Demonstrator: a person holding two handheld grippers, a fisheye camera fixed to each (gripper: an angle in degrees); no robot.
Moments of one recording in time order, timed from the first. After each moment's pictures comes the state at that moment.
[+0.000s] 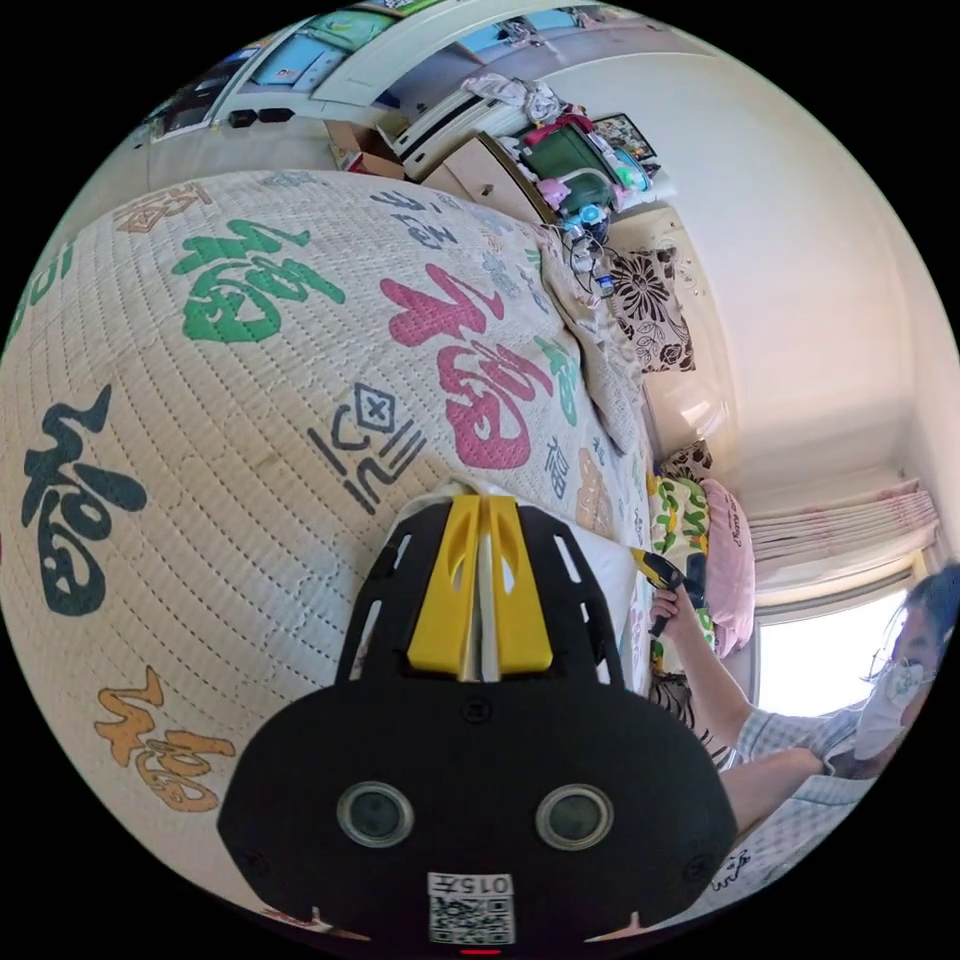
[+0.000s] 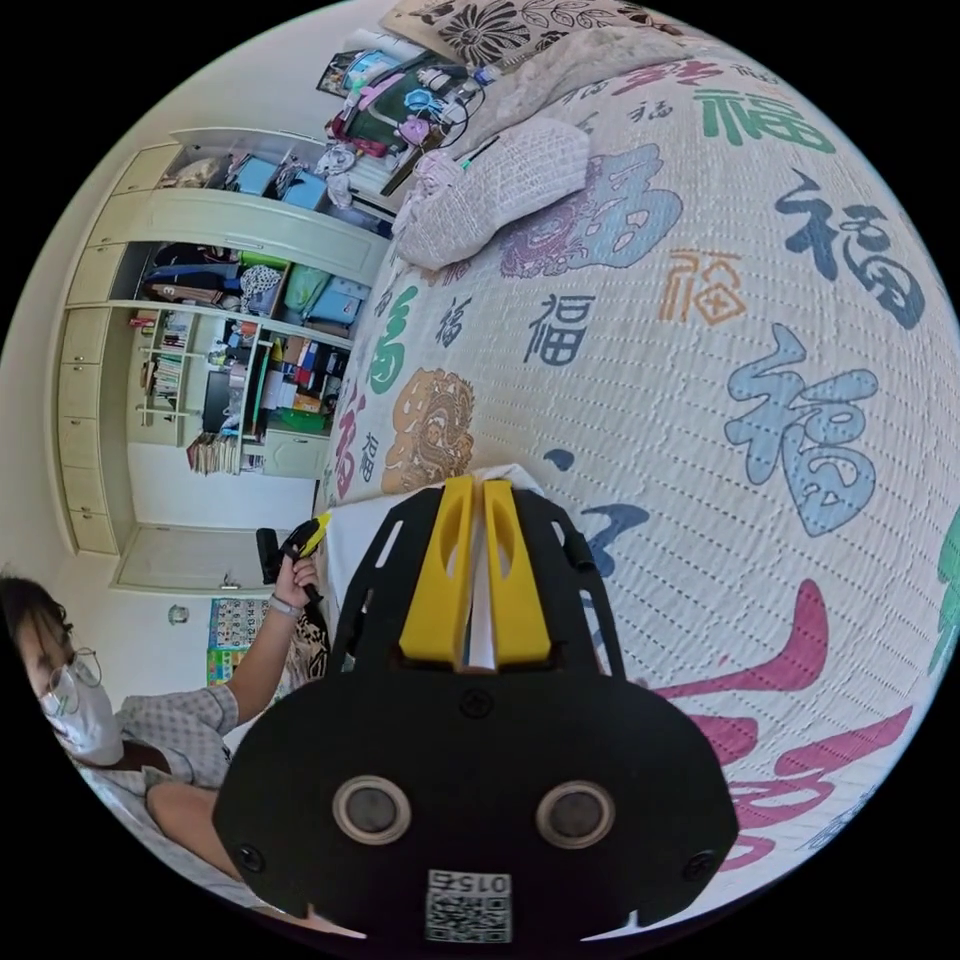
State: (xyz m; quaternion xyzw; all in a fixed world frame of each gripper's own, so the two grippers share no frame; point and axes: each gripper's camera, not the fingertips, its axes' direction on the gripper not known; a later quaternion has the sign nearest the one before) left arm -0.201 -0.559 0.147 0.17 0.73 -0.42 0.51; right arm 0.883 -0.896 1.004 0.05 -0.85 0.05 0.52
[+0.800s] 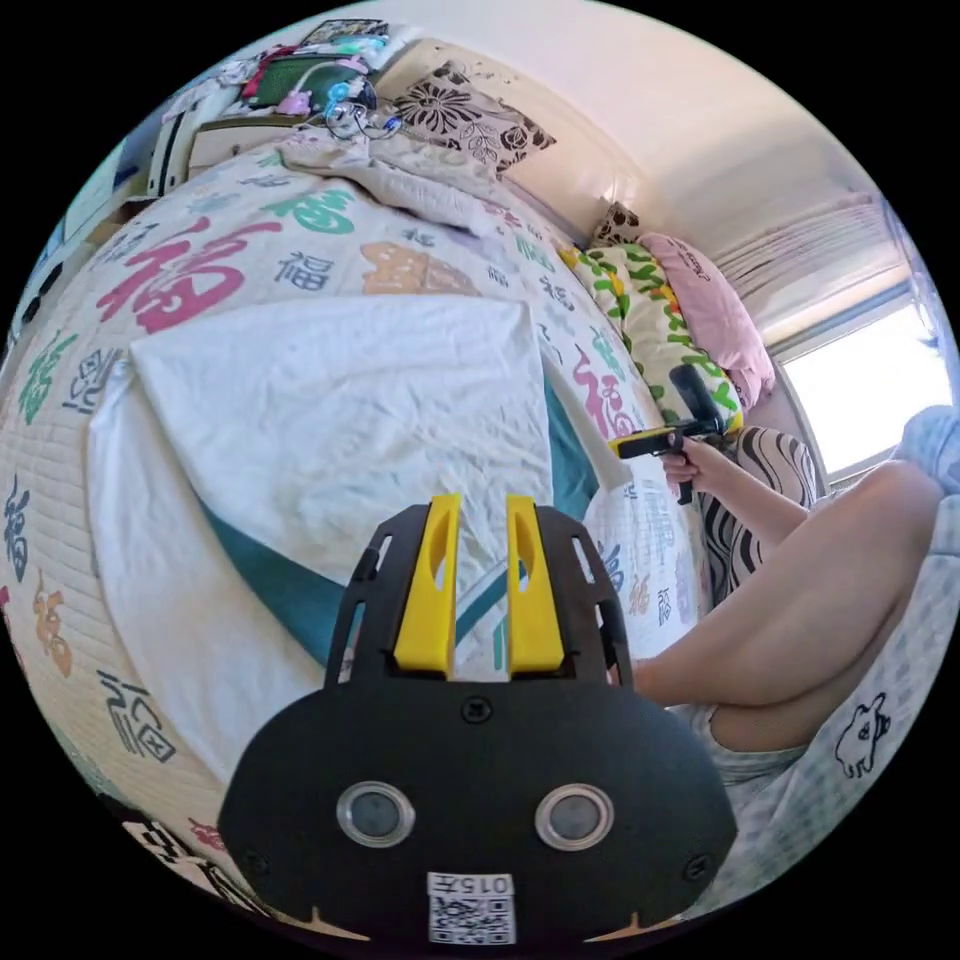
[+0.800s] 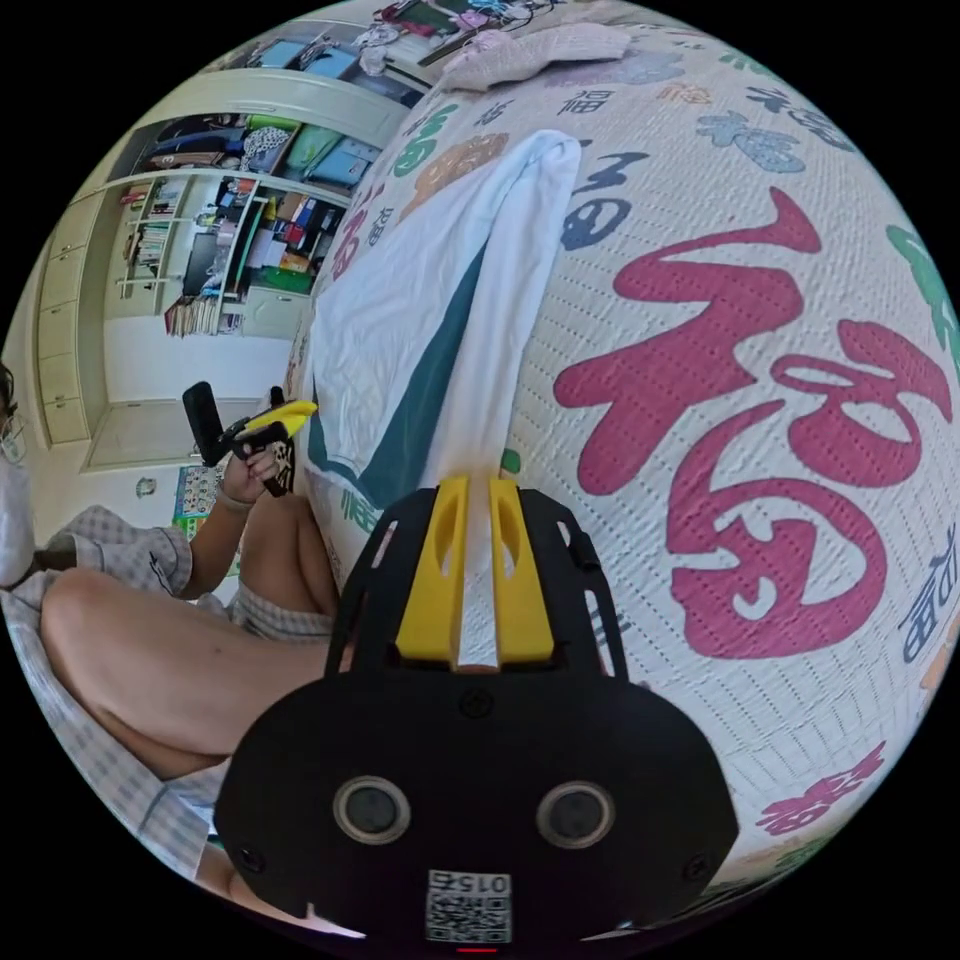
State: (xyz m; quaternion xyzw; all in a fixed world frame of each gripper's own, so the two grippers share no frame) left arm -0.056 -0.593 -0.084 0.25 0.71 -0.11 0.65; right arm 0.839 -0.731 1.019 0.02 -0.81 -0.13 0.57
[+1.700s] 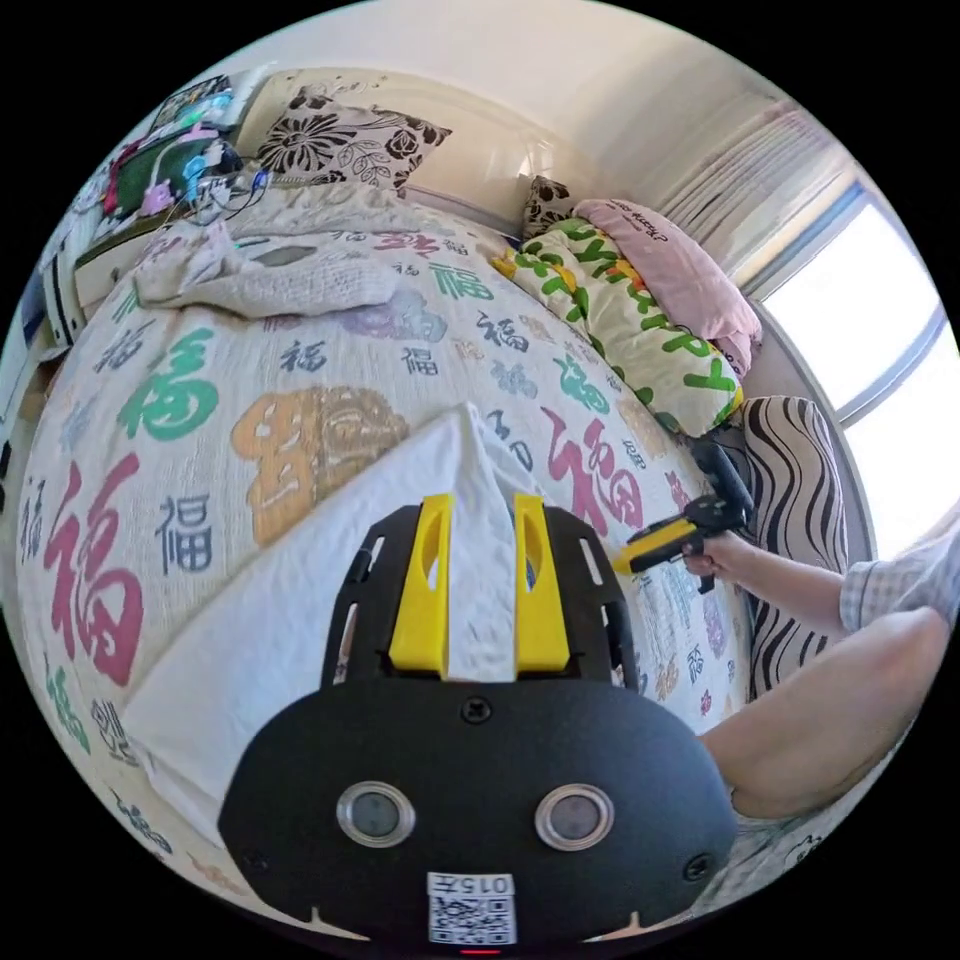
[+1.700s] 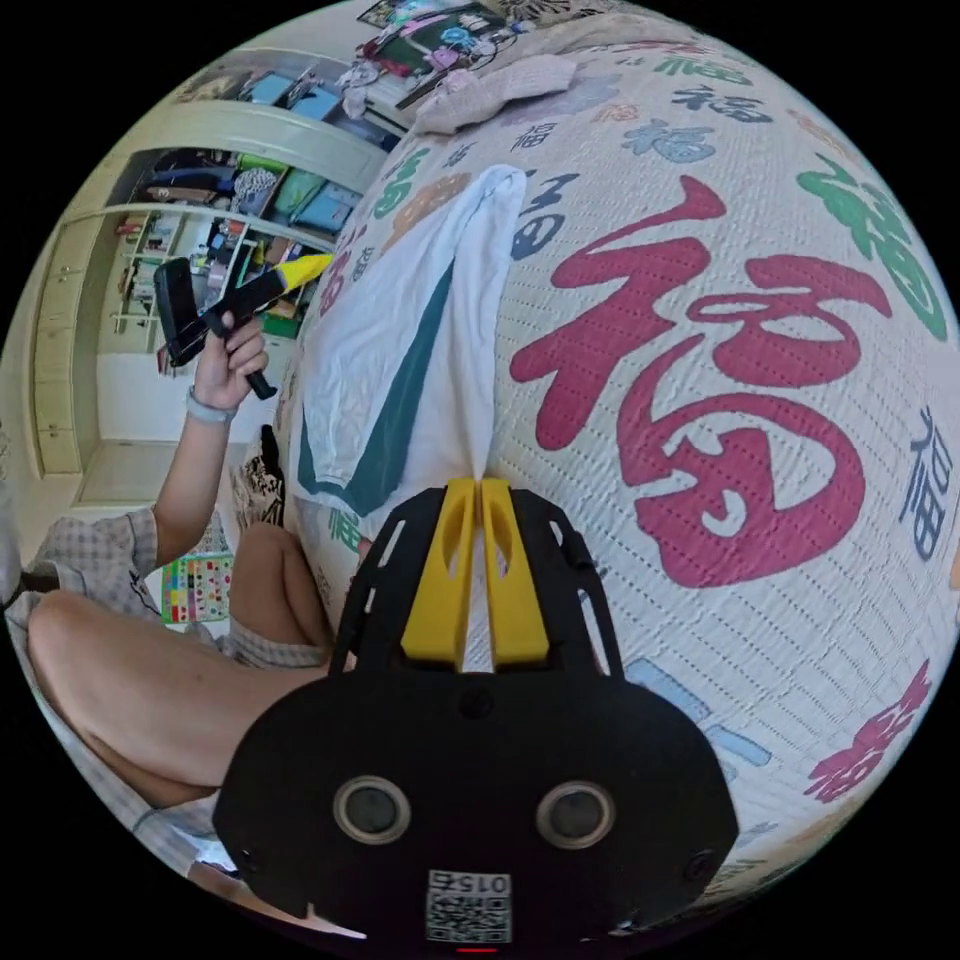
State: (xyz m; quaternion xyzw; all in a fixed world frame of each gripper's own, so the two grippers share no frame) left arm -0.062 -0.793 -0.228 0.35 0.64 -0.03 0.69; right arm 0.795 -0.656 1.027 0.04 -0.82 -0.03 0.57
